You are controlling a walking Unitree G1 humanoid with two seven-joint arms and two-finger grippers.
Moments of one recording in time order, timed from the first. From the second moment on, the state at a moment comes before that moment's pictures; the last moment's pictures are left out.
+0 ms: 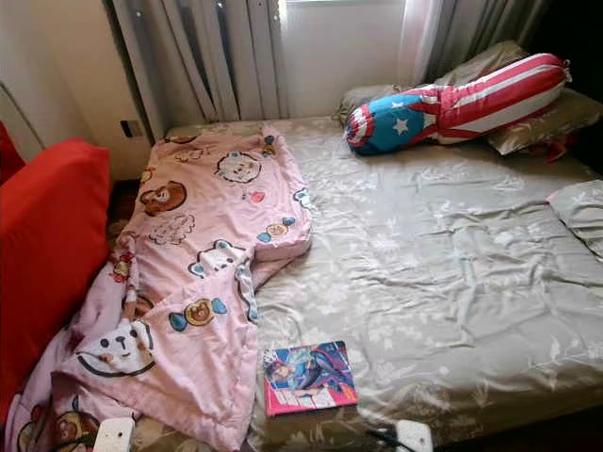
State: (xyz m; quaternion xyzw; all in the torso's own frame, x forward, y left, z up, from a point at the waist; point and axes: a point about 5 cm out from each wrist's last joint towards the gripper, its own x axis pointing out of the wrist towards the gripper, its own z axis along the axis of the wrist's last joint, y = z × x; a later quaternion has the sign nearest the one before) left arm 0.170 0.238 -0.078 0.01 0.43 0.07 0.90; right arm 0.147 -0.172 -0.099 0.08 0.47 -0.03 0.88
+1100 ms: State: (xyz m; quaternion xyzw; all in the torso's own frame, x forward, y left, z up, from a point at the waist) left arm 0.245 0.202 -0.025 -0.03 0.20 -0.02 0.98; right arm 0.241 -0.192 -0.018 0.08 0.14 -0.03 0.99
